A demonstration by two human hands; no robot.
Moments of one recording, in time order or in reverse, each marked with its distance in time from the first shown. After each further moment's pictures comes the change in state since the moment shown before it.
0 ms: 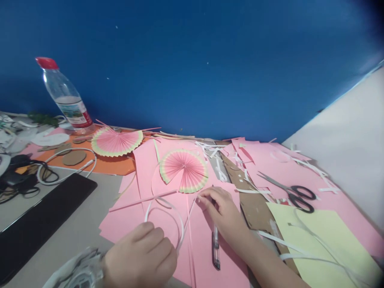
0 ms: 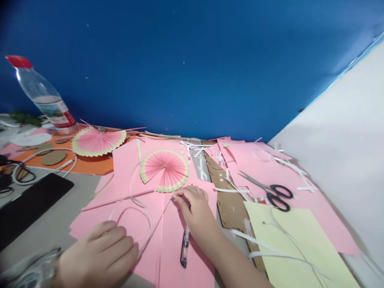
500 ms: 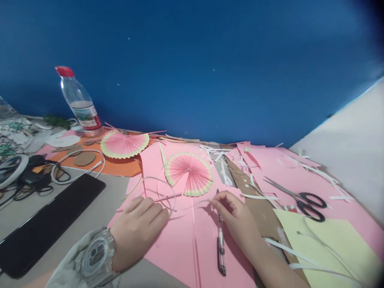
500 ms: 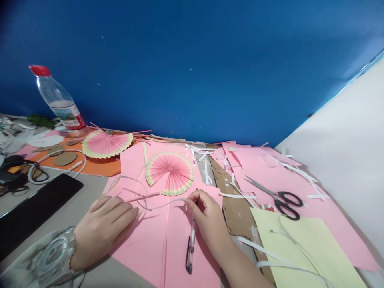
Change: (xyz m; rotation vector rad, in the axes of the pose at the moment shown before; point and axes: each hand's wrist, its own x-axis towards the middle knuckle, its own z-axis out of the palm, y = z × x) left_hand -0.006 -0.034 0.003 0.056 0.091 -0.253; right_hand -0.004 0.004 -0.006 0.151 0.047 0.247
